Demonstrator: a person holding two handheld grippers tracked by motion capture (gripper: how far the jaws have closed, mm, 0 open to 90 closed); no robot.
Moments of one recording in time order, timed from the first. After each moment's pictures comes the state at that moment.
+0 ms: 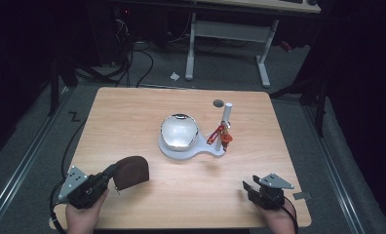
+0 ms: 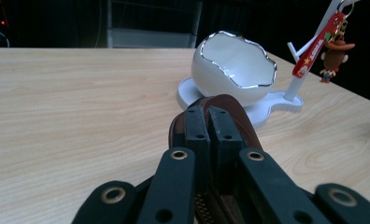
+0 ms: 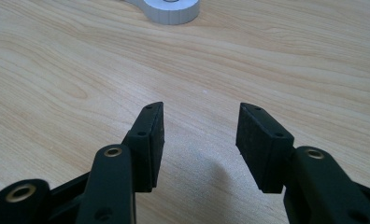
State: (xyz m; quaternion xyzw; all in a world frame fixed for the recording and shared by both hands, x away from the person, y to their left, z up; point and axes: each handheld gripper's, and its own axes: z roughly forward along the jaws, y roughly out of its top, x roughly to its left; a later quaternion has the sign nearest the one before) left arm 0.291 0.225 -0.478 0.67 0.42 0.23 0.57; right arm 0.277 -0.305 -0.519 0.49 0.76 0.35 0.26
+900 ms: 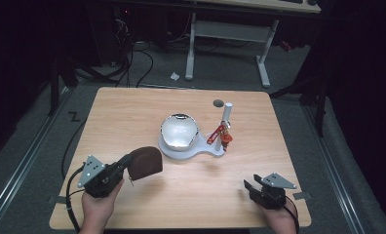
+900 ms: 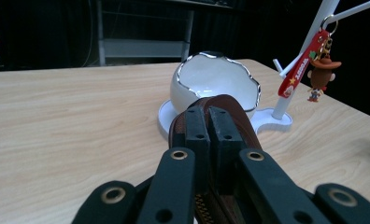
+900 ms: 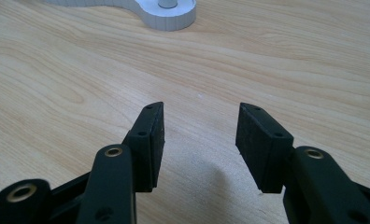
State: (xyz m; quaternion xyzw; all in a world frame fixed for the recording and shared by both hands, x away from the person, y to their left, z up) left arm 0.311 0.183 -0.457 0.68 0.40 0.23 0.57; right arm 0.278 -0.311 -0.519 0.49 0.75 0.36 0.26
